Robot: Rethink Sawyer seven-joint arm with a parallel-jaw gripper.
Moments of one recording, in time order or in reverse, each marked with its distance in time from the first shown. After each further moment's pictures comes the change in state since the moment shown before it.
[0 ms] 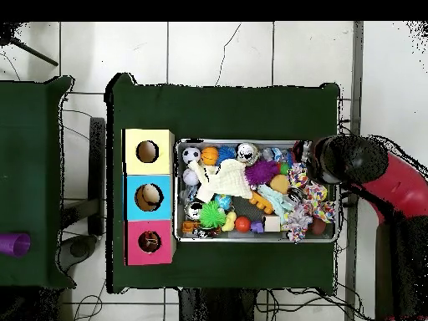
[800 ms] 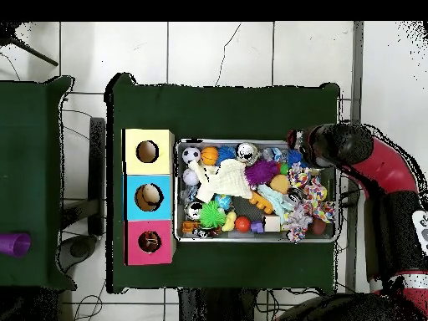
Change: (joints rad) arm -0.066 0.219 0.149 -0.186 -0.113 0.035 -0.003
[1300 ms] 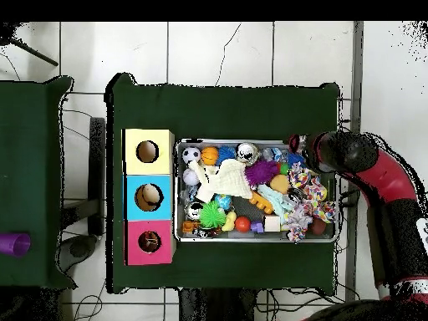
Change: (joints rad) arm -0.090 0.015 0.085 0.063 -0.012 -0.054 0.000
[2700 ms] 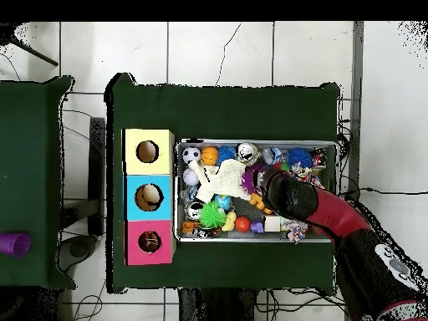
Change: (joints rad) arm 0.092 -0.164 -0.113 0.480 0.004 -0.450 0.021
